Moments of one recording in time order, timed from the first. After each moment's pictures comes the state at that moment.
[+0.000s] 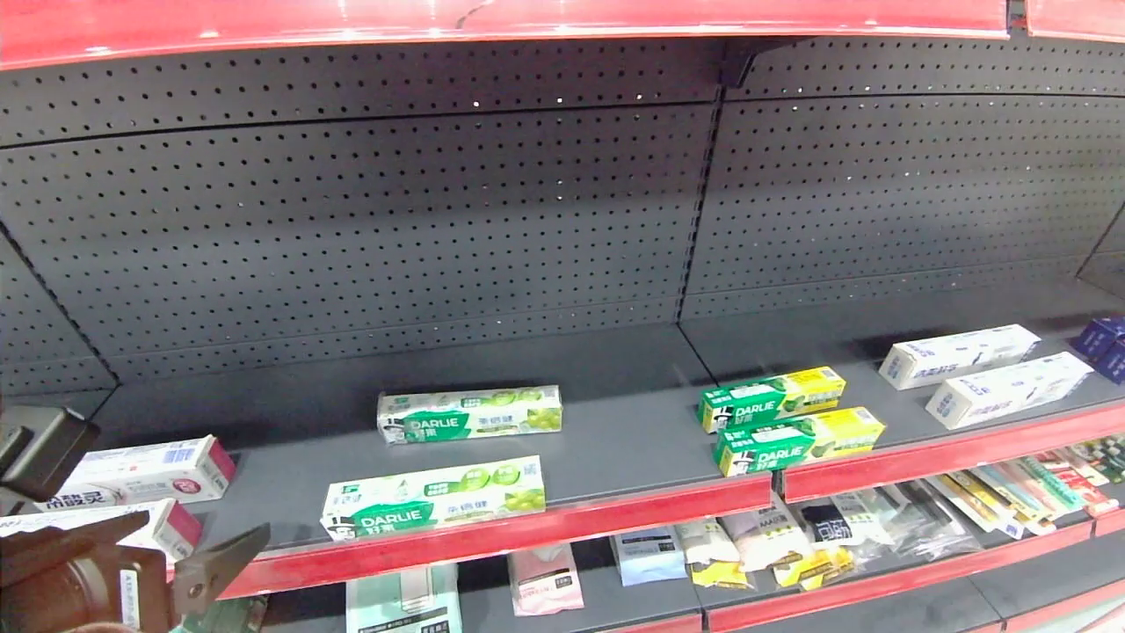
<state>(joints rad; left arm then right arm) -0.35 1.00 -0.42 0.02 0.20 -0.20 0.00 0.00 0.00 0.00 -0.03 0.00</state>
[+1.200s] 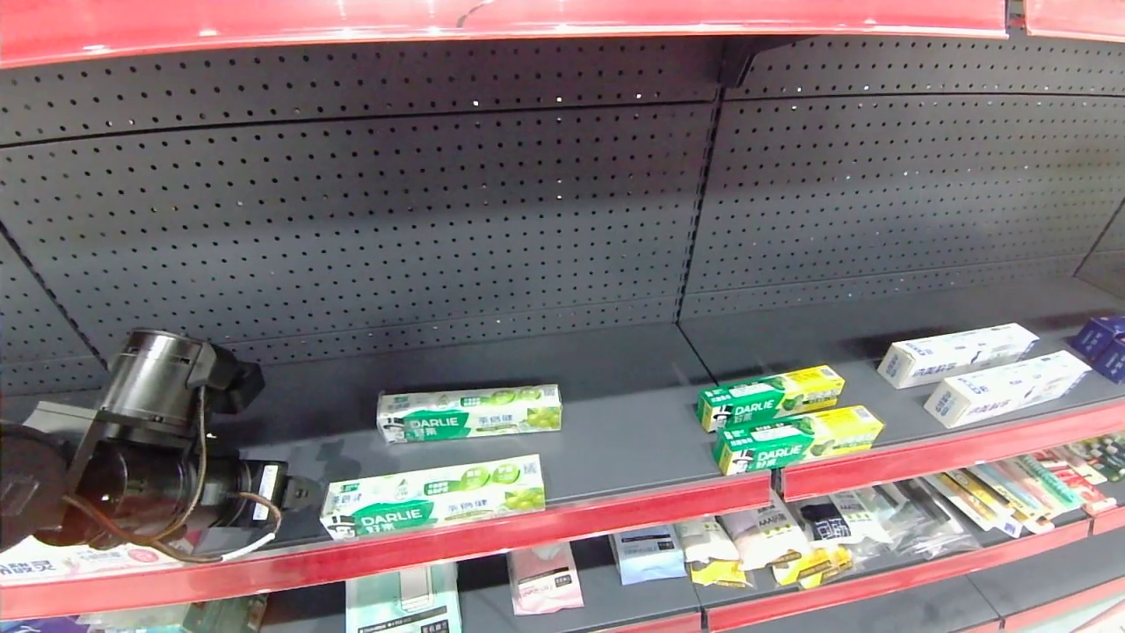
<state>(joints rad) -0.15 1.59 -0.65 0.02 0.20 -0.10 0.00 0.00 0.00 0.00 -0.03 0.00</state>
